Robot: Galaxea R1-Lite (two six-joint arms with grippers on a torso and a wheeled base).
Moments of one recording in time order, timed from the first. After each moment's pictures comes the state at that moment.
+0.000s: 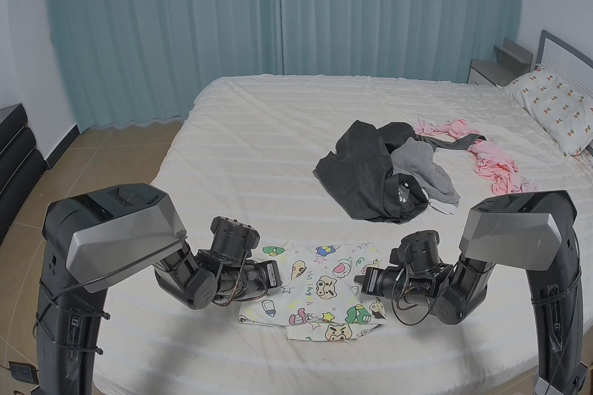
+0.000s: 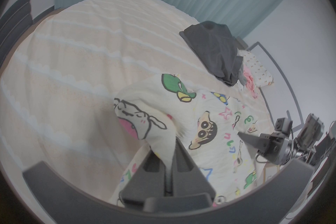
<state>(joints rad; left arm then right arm) -0.48 2.41 -1.00 -0.65 -0.11 -0.62 0.46 2.46 -0.76 -1.10 0.16 0.62</state>
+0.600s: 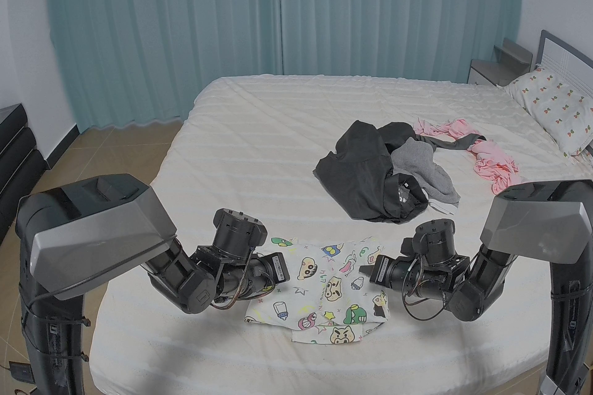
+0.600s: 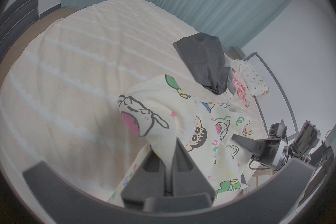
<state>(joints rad) -0.54 2.28 -0.93 -0.65 -0.04 -0.71 0.46 2.33 -0.68 -1.11 0.18 0.71</state>
